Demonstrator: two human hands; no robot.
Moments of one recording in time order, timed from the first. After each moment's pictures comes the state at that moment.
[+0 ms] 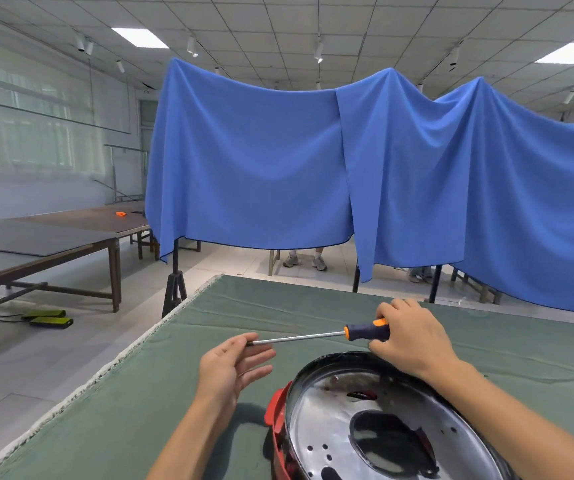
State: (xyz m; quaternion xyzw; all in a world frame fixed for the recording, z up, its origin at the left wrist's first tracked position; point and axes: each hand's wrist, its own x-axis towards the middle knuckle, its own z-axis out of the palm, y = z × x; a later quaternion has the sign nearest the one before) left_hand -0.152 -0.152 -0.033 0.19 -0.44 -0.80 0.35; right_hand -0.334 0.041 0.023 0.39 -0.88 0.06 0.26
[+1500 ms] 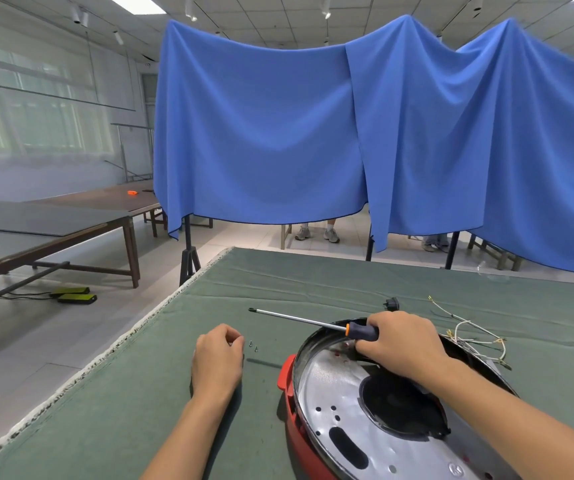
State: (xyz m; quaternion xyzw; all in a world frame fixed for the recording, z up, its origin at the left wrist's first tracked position) left_hand -0.147 -0.185 -0.085 0.41 -0.76 -0.34 0.37; right_hand -0.309 0.026 -0.020 0.40 -0.90 0.07 0.15
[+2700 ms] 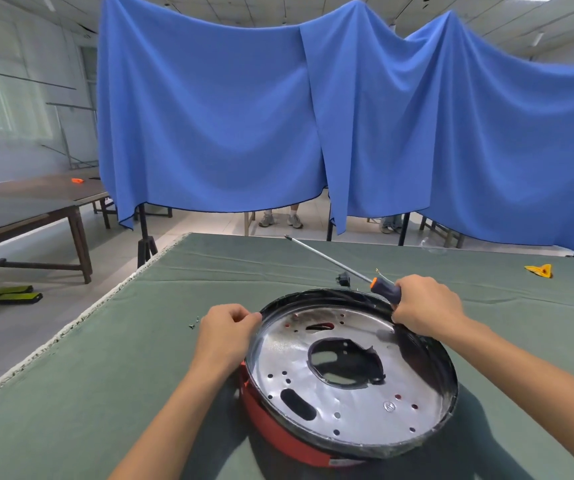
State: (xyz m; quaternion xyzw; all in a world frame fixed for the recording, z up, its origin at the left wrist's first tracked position) left_hand -0.156 -0.106 -0.045 0.29 -0.79 -0.45 0.31; right_hand -0.331 0.111 0.005 0.23 -0.97 0.07 0.11
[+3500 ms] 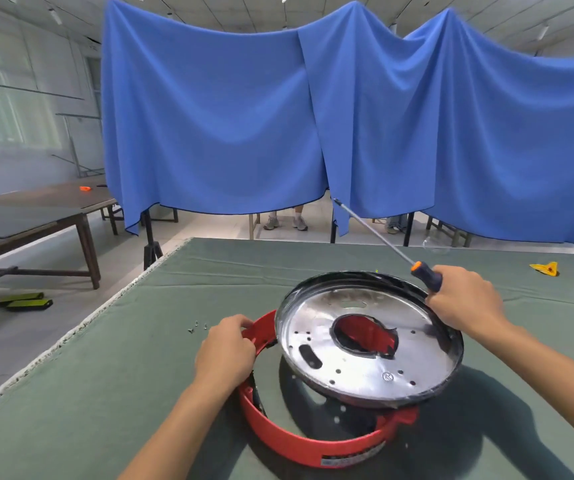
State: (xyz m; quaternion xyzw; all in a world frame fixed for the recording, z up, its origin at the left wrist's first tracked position) left_hand -0.158 -0.099 -0.057 0.34 -0.85 -0.32 0.23; right_hand -0.363 0.153 0.002 0.17 -0.95 0.19 0.18
